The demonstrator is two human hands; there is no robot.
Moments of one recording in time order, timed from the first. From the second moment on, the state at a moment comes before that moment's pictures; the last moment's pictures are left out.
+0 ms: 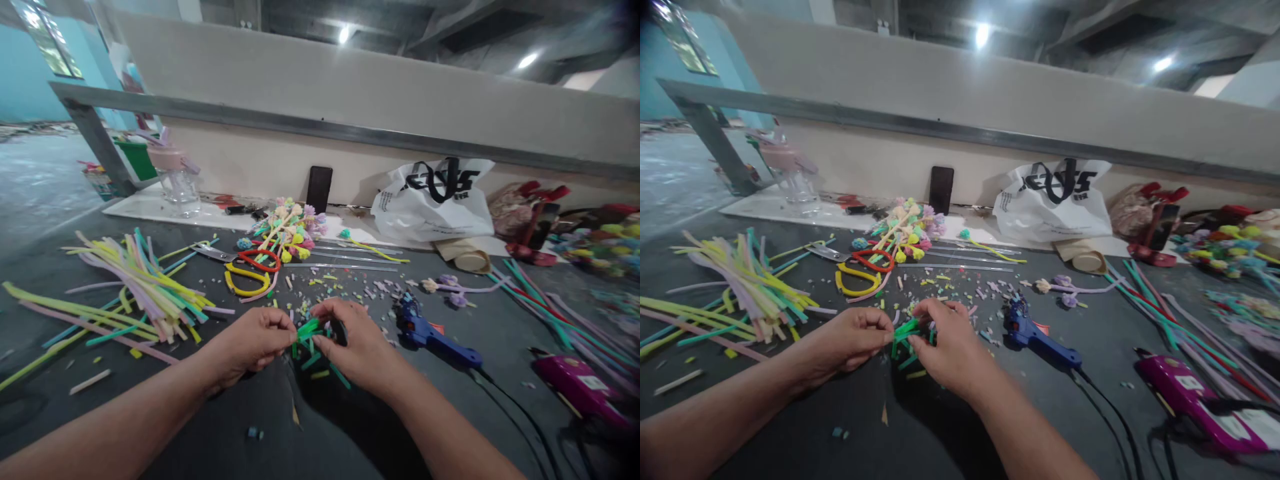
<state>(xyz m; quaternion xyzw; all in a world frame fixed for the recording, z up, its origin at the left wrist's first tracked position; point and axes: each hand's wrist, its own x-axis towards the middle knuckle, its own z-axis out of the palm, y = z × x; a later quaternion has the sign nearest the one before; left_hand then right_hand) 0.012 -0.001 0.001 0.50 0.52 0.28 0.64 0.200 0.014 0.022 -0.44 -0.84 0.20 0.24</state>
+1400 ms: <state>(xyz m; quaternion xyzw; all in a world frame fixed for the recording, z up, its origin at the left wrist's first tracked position) 0.012 0.000 0.006 0.54 0.54 0.27 0.58 0.198 0.014 0.021 -0.45 -0.79 0.32 0.27</state>
